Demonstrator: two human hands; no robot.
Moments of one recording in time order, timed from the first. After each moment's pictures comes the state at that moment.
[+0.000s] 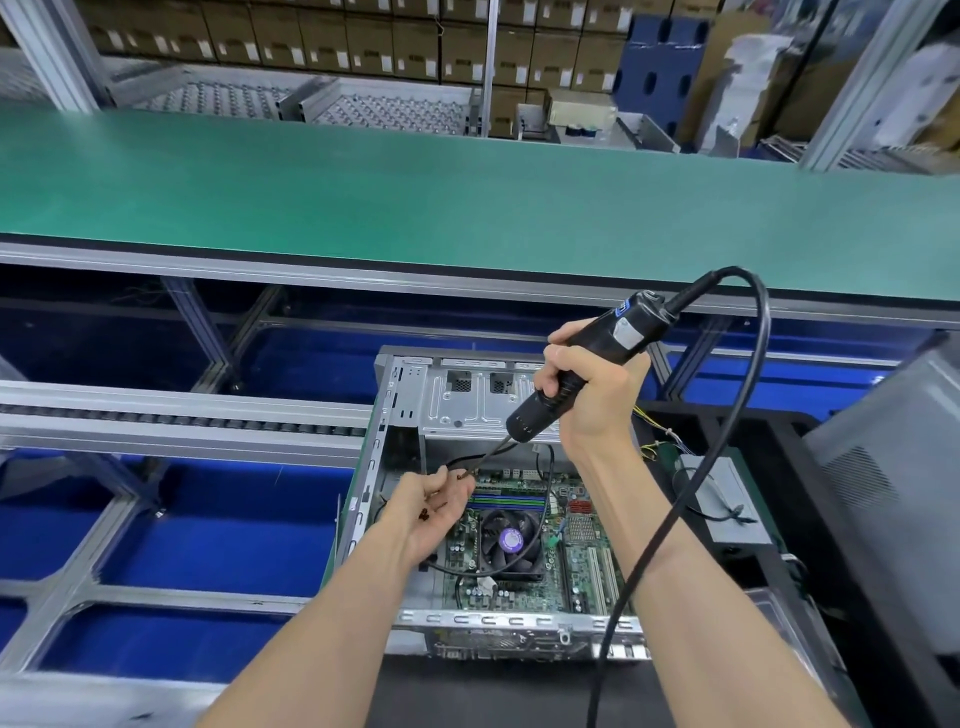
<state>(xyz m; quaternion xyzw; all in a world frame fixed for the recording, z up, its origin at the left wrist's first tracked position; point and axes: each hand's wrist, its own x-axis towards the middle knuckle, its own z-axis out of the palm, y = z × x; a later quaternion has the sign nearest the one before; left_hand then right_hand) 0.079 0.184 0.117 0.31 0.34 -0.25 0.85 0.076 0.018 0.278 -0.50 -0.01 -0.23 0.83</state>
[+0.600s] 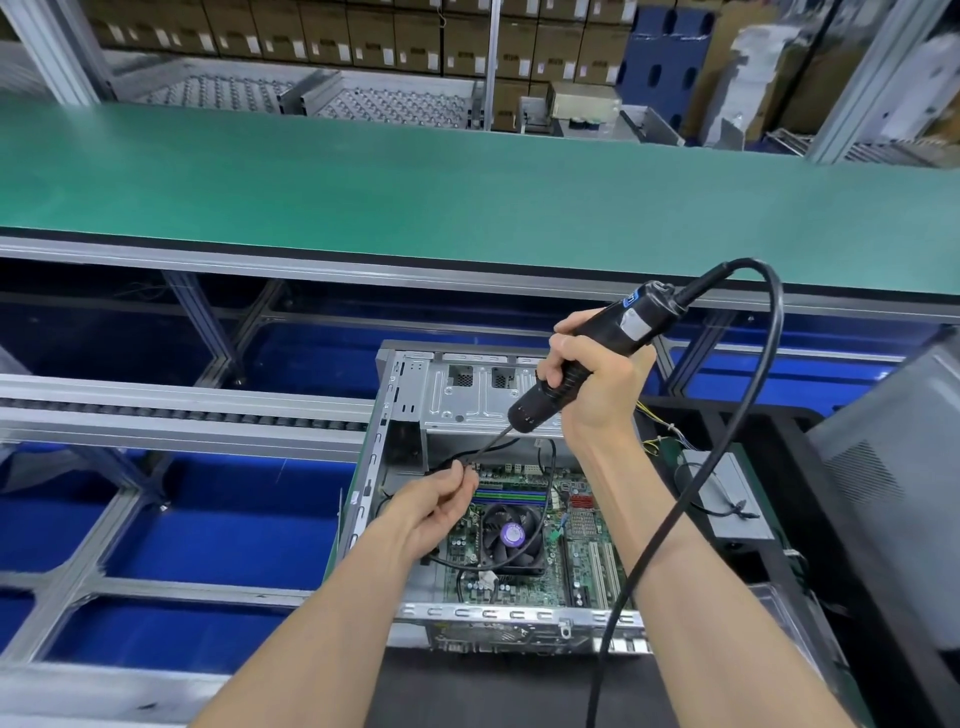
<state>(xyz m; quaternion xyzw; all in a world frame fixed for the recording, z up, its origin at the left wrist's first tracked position) 0.078 0.181 0.115 0.30 0.32 -0.26 0.86 0.077 0.019 0.281 -0.49 0.00 -0.24 0.84</state>
